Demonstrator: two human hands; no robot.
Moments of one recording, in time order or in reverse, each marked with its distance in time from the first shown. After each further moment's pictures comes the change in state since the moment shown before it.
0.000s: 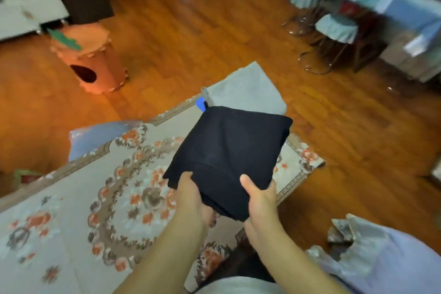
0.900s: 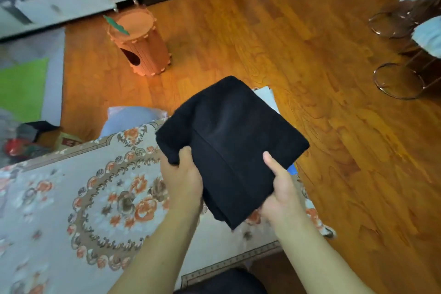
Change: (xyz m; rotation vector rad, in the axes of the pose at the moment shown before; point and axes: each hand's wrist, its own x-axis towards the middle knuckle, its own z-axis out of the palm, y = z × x) left_hand 0.058 -0.014 0.280 0.195 0.418 0.844; right_hand 0.245 -0.252 0.000 0.081 -0.457 0.521
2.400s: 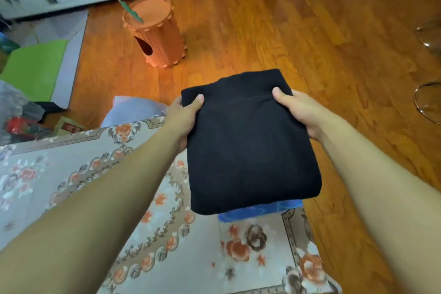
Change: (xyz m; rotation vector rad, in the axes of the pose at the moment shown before) left_hand 0.186 -0.033 0.118 0.076 -0.350 -0.110; right_hand 0.218 -0.190 0.044 -1.183 -0.238 -0.160
